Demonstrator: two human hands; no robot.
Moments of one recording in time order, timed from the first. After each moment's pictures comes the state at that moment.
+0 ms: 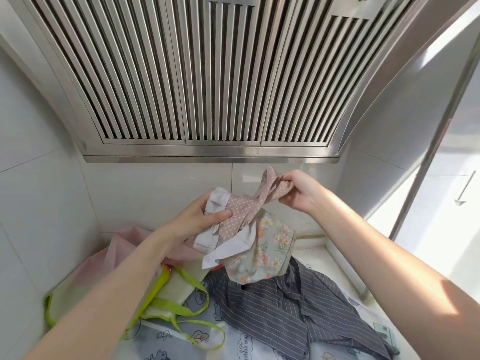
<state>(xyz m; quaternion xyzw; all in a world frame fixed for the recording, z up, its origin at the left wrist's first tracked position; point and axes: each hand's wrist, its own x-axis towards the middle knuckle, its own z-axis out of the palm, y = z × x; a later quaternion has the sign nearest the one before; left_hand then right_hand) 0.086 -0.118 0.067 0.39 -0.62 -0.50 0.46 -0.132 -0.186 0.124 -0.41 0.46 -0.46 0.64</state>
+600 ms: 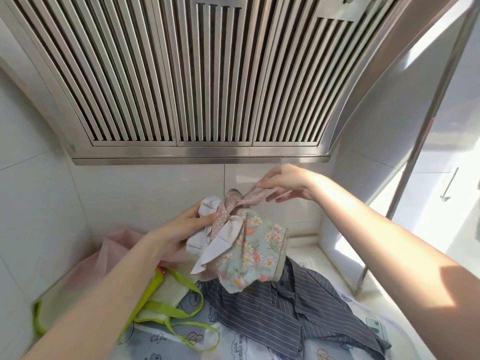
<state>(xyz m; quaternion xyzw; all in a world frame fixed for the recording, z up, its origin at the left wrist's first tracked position) 0.079 -0.118 0.062 0.42 -0.53 -0.59 0.44 -0.142 -0.169 0.152 -0.70 0.57 -0.23 0.36</state>
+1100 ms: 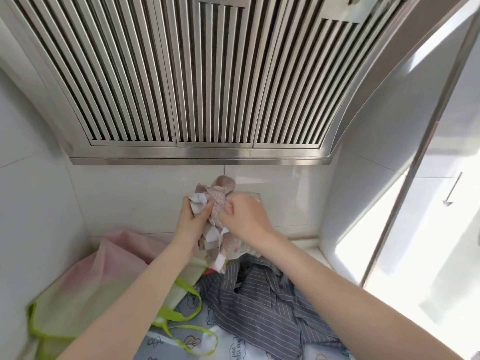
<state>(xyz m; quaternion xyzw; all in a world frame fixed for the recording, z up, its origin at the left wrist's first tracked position) 0.058 -0.135 0.044 0.47 -0.44 -0.42 0.65 -0.062 -0.124 0.095 -0.80 0.51 -0.30 0.13</state>
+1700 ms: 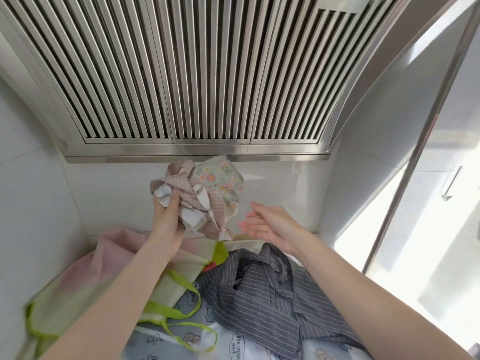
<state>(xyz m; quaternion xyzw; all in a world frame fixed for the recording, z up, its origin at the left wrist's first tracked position) 0.081 -0.141 0.051 0.36 -0.30 -0.48 0.74 -0.120 -0.142 0.072 -0.48 0.47 -0.38 0.64</state>
